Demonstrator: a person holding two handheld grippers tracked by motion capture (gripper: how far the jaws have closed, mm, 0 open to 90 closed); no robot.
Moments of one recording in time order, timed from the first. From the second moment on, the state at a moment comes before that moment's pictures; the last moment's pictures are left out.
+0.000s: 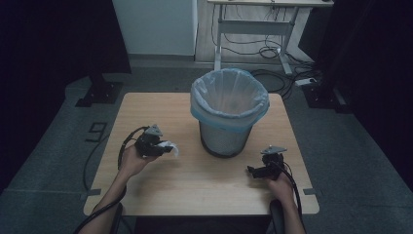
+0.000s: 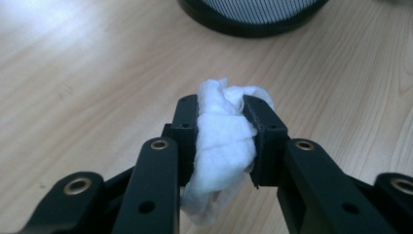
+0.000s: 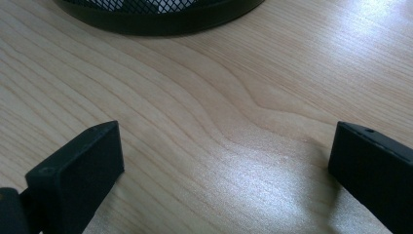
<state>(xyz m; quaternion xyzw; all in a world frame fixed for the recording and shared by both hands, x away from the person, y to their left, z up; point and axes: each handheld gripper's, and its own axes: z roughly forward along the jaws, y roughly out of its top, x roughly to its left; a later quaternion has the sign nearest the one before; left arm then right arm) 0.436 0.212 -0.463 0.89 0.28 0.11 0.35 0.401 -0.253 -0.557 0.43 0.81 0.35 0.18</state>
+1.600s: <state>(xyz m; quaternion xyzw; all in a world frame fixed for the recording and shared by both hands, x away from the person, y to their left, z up) 0.477 0.201 -0.328 0.89 0.26 0.04 0.37 0.401 -0.254 -0.557 0.43 0.81 0.35 0.18</state>
